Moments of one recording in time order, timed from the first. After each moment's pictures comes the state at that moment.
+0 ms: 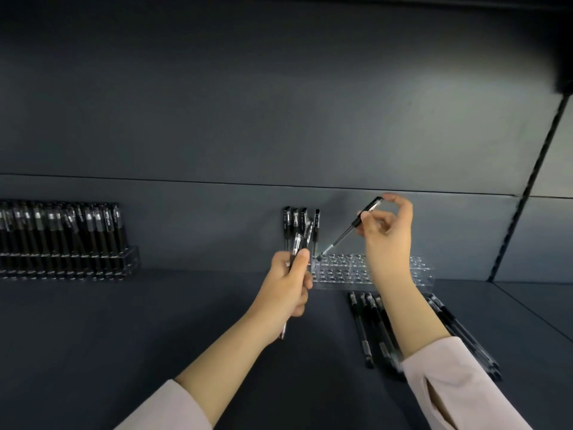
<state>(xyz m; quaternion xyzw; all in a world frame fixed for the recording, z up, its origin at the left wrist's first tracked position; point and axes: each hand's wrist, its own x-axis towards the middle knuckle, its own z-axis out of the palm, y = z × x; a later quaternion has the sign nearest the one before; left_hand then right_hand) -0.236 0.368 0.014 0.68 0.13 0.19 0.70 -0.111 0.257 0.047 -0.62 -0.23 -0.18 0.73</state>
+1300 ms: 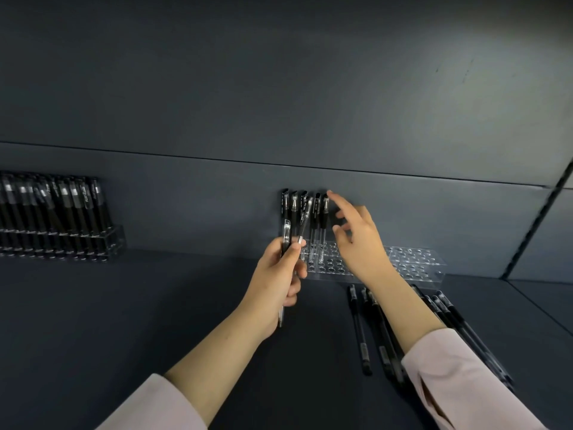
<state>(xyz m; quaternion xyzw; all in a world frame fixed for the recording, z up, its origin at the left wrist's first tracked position) -0.215 0.375 -0.002 0.62 0.14 0.22 0.74 -0.069 0.276 0.010 -0.77 -0.43 -0.16 0.44</state>
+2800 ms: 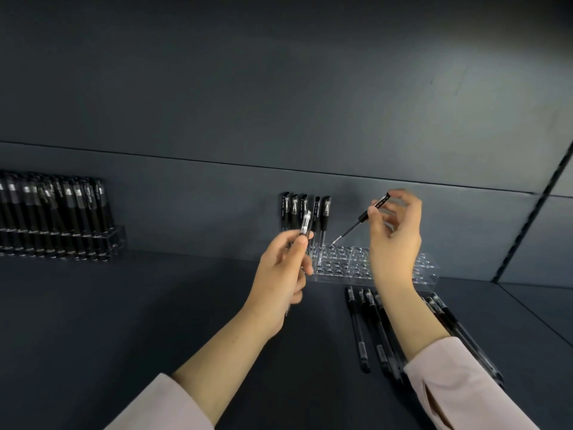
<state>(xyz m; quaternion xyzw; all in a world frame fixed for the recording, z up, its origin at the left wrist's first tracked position) -0.224 0.365 0.011 0.61 0.10 0.26 0.74 -0.099 0.255 0.033 -0.63 -0.24 -0.25 0.69</state>
